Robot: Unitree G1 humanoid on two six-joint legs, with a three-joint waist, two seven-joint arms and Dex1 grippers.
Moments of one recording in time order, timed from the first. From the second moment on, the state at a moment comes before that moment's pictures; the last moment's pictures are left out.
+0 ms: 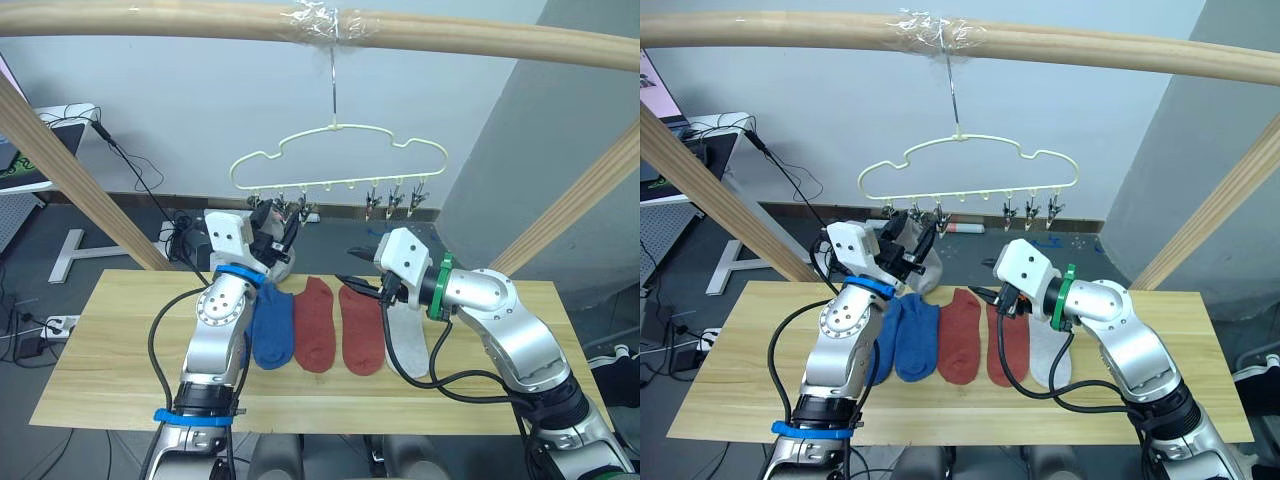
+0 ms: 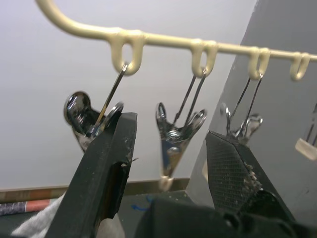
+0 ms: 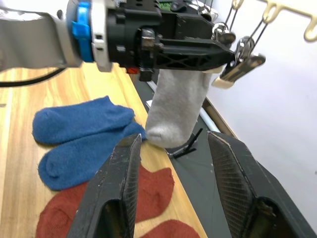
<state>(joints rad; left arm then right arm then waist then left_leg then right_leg) -0.34 0.20 0.03 0.01 -0.13 -0.03 -0.27 -0.43 -0.43 0.29 -0.45 0.14 0.55 0.72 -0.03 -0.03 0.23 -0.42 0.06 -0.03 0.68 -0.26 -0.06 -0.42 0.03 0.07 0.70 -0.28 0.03</state>
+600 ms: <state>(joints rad) -0.38 0.19 0.04 0.05 -0.13 -0.07 -0.27 -0.44 -0.43 0.27 -0.45 0.14 0.54 0.72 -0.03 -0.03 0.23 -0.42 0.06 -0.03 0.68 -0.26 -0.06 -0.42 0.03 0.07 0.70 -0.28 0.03</state>
